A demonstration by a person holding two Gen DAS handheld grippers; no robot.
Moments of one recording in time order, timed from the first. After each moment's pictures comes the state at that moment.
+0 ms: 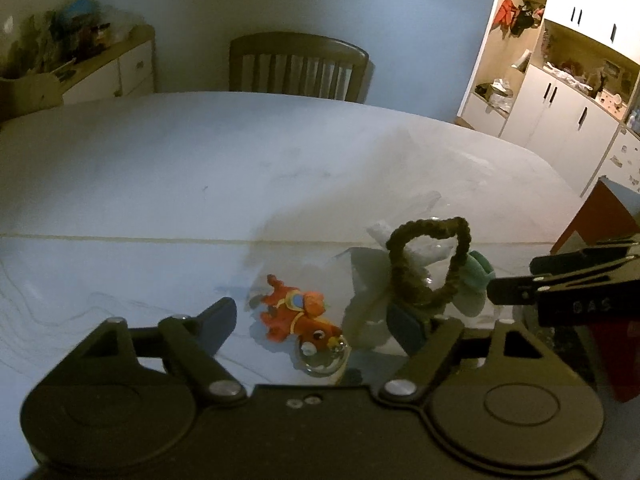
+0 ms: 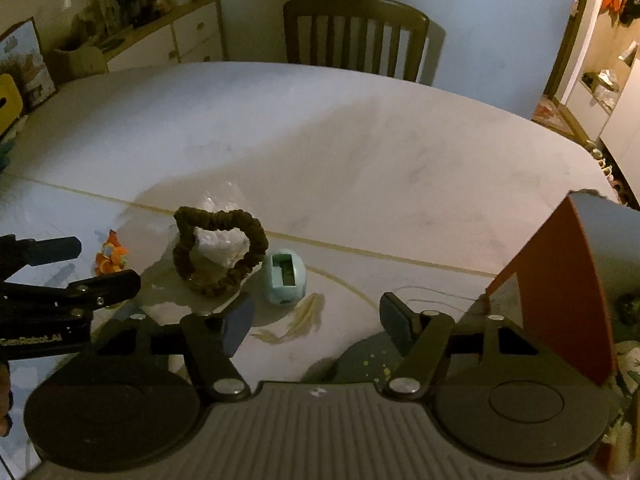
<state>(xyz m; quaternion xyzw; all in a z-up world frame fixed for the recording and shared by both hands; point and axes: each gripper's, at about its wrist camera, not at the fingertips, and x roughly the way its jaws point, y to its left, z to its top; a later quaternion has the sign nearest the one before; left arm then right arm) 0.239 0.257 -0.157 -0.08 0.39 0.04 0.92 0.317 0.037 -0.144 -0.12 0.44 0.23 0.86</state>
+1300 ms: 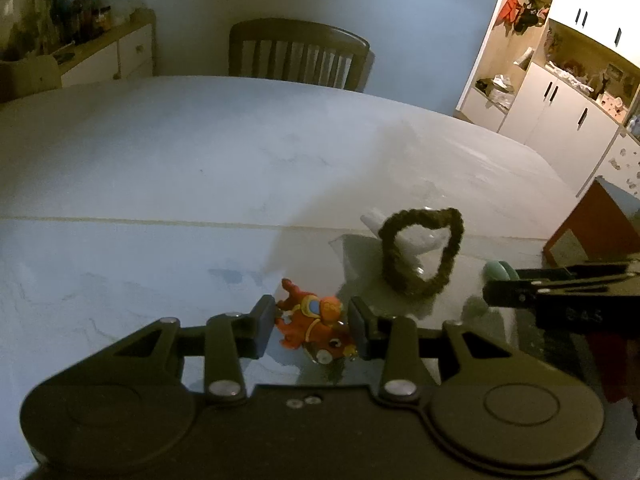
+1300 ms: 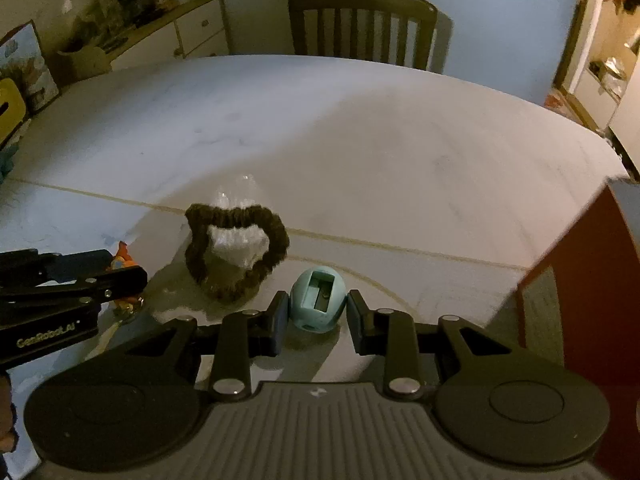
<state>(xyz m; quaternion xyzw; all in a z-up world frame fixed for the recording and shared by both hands) 0.236 0.254 -0.154 -0.10 0.41 0.03 0.91 0.312 0.047 -0.154 -0.10 0.45 0.24 0.85</state>
